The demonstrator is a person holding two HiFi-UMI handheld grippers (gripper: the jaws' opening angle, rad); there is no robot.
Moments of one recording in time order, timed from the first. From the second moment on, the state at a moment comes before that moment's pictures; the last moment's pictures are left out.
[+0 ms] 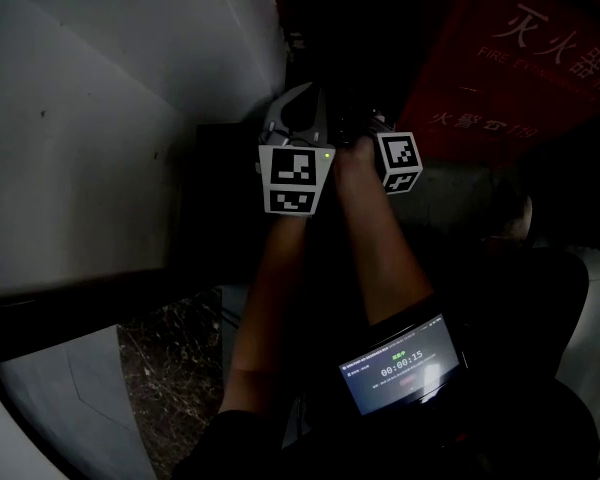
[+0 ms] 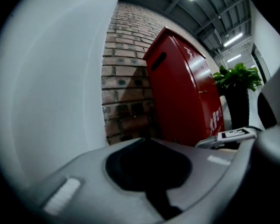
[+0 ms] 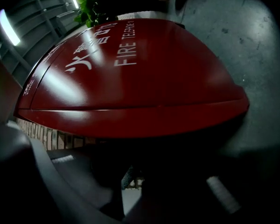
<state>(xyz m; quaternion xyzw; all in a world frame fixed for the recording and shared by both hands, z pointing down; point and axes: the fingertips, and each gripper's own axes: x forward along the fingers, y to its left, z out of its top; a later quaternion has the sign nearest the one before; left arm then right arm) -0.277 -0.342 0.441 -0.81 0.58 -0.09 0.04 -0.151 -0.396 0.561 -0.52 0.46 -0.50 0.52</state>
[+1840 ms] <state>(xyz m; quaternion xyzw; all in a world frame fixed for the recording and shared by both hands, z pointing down) -0.282 -0.252 0.224 -0.81 0.58 -0.03 0.08 -0.166 -0.352 0.225 -0.36 0.68 -0.33 0.55</state>
